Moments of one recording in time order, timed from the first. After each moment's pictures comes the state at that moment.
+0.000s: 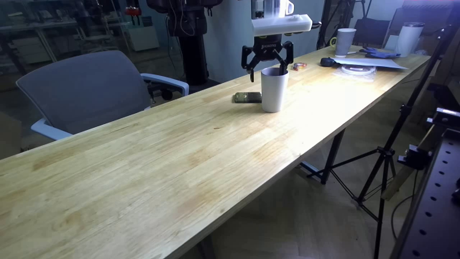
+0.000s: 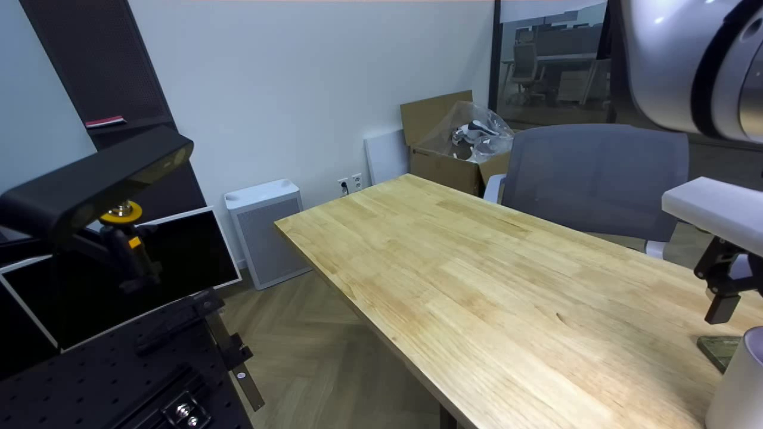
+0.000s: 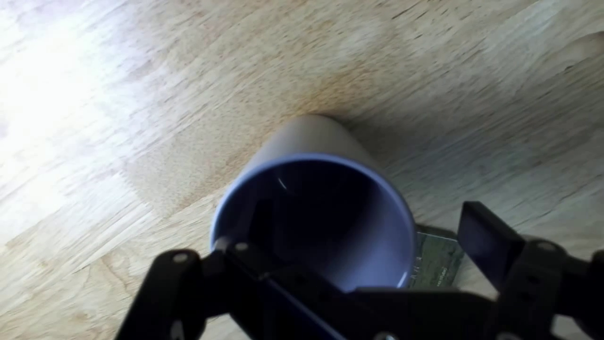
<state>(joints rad) -0.23 0.70 -0.18 -1.90 0.16 2.61 0.12</state>
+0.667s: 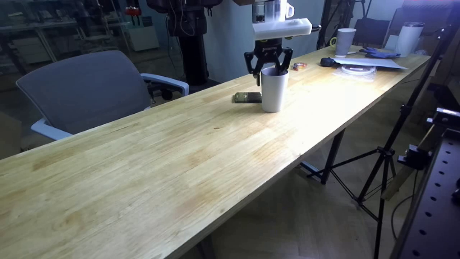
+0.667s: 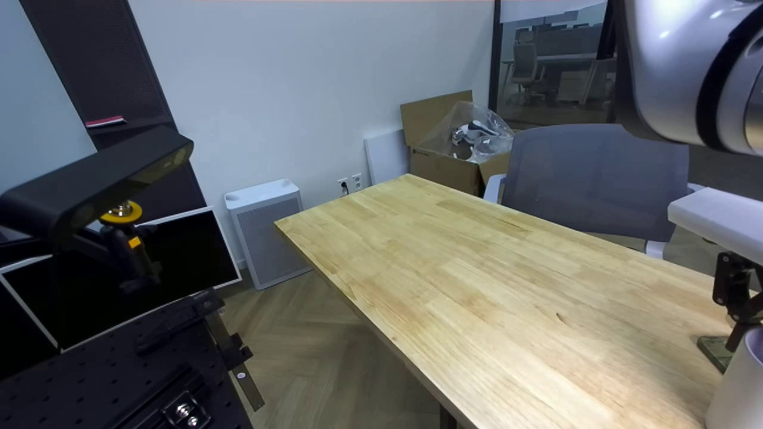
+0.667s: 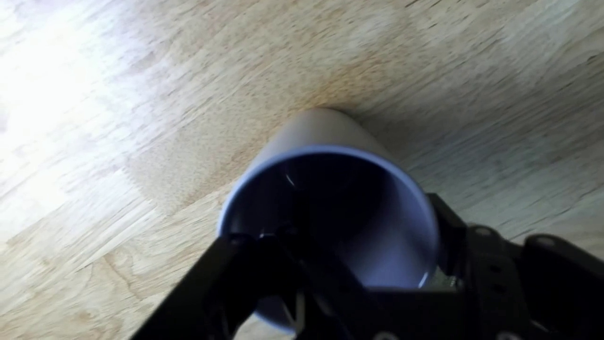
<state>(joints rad) -0.23 0.73 -0.18 -1.88 0.16 2.62 0.12</state>
